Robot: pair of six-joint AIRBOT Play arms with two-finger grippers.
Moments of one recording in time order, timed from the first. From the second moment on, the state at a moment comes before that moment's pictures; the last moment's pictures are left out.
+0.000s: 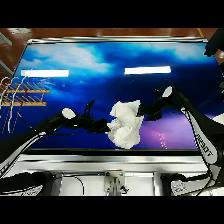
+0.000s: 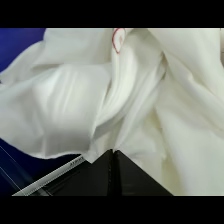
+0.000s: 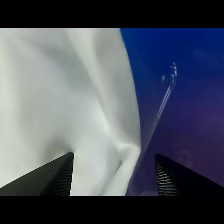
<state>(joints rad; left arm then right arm) -0.52 -1.42 0.84 0.48 -0.83 -1.37 0.10 -1.62 1.14 -1.11 1.13 1.63</state>
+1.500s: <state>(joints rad) -0.27 -1.06 1.49 0.64 -0.96 -1.22 0.12 -0.83 1.30 -1.18 0.65 1.55</state>
